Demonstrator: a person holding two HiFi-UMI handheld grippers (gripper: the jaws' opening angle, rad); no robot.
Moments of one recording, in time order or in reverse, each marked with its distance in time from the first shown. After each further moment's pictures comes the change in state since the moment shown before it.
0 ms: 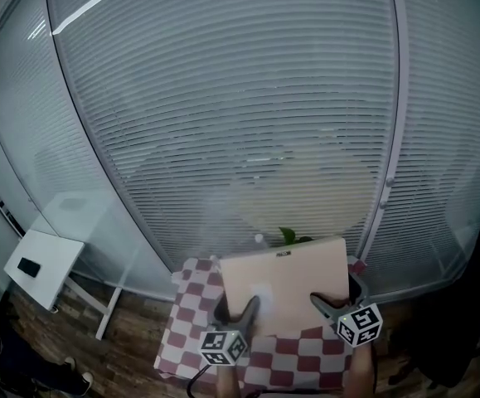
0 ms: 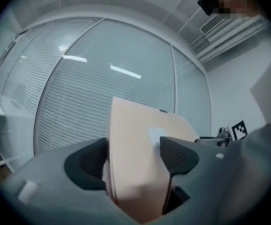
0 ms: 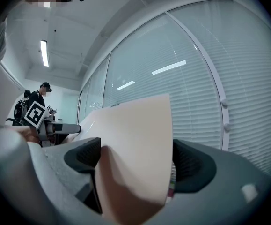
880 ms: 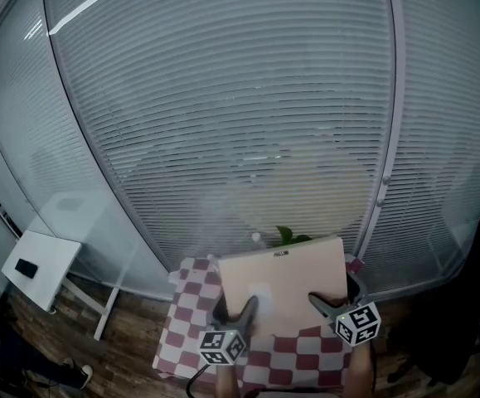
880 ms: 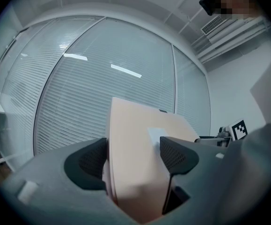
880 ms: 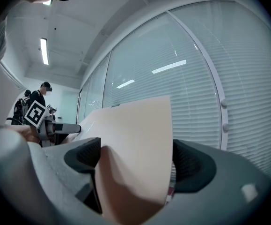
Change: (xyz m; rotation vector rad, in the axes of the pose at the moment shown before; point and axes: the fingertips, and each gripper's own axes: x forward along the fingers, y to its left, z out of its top) left arm 0.002 0.001 -0.006 -0.014 0.014 -0.003; right arm -0.001 0.000 -0.003 -0.005 0.018 -0.006
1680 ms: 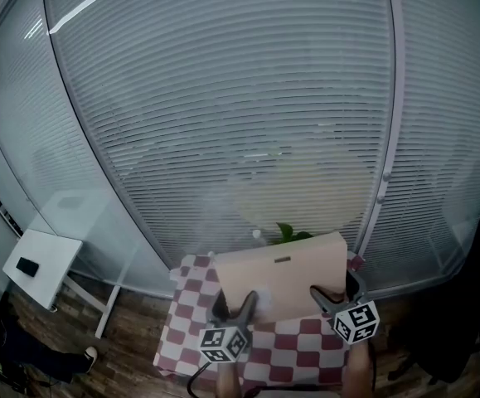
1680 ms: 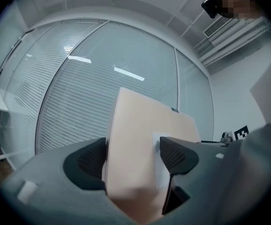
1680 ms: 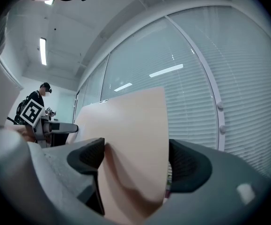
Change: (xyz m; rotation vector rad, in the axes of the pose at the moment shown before) left arm -0.001 0.001 0.008 -0.025 -0.039 0.034; right arm 0.001 -0.004 0.003 0.007 -0.044 -0.039
